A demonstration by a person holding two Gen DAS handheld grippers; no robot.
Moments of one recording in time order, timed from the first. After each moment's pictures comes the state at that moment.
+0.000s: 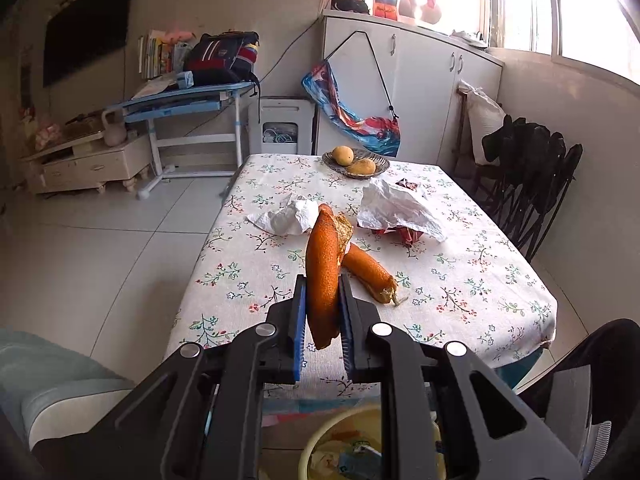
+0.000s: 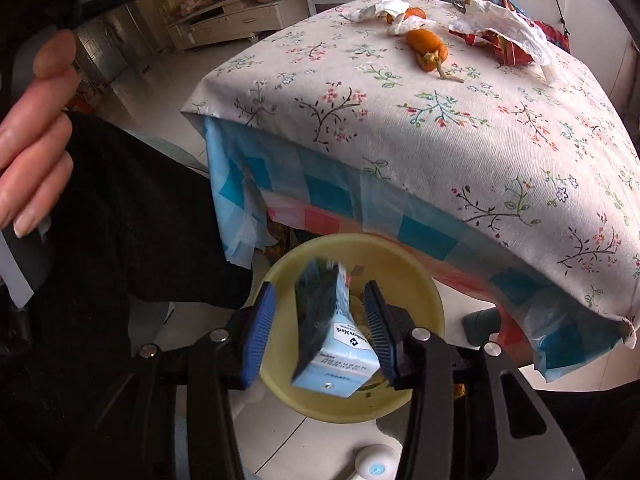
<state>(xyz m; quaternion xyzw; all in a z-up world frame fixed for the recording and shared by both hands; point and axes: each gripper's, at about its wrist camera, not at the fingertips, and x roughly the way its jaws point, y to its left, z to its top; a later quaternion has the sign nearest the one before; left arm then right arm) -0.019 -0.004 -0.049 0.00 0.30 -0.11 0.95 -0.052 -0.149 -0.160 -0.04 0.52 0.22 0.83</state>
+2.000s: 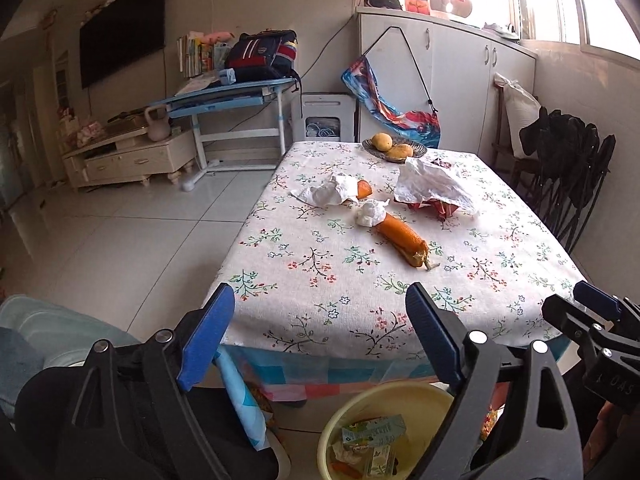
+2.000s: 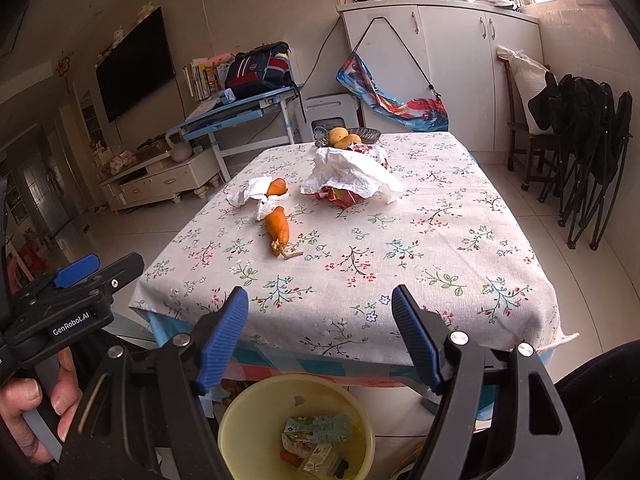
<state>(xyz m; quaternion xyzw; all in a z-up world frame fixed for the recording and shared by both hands) -0.058 -0.005 -0.065 0.02 0.30 -0.02 0.95 -0.061 -0.233 -0.084 0.09 0.31 0.06 0.95</state>
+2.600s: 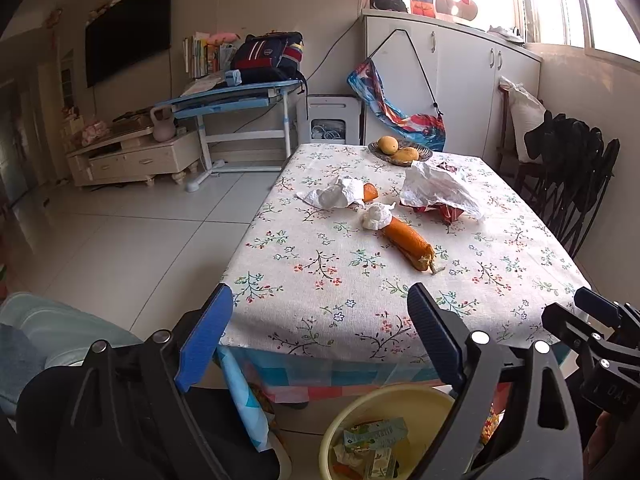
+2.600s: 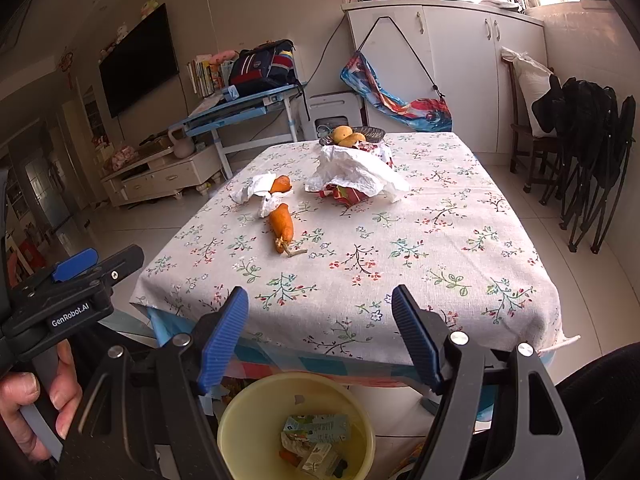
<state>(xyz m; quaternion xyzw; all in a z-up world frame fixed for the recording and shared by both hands) -0.059 -0.004 -0.063 0.02 0.30 -0.01 0.95 -0.060 -0.228 -0.085 0.08 0.31 0.07 0.94</state>
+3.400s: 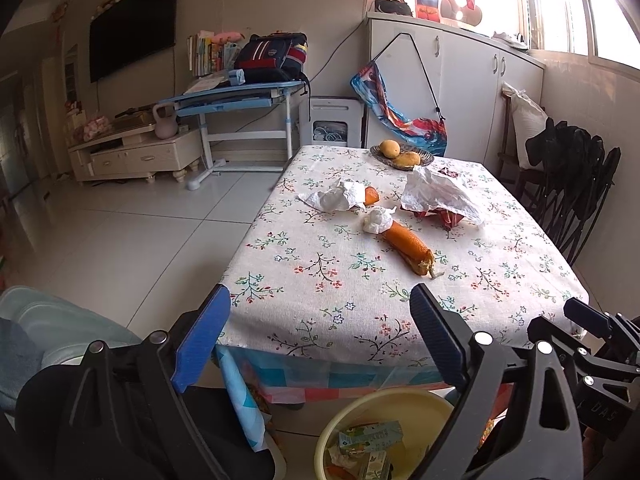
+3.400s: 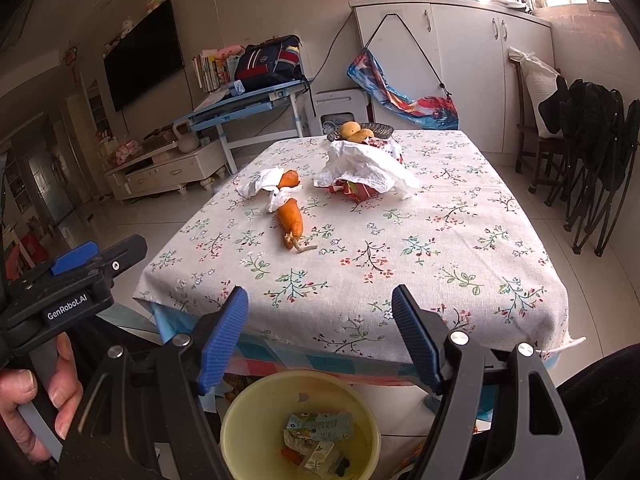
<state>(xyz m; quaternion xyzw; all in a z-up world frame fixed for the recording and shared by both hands) -0.059 -0.002 -0.061 0.00 0.30 -0.01 0.95 -0.058 -0.219 -0.087 0.08 0.32 0.08 0.94</state>
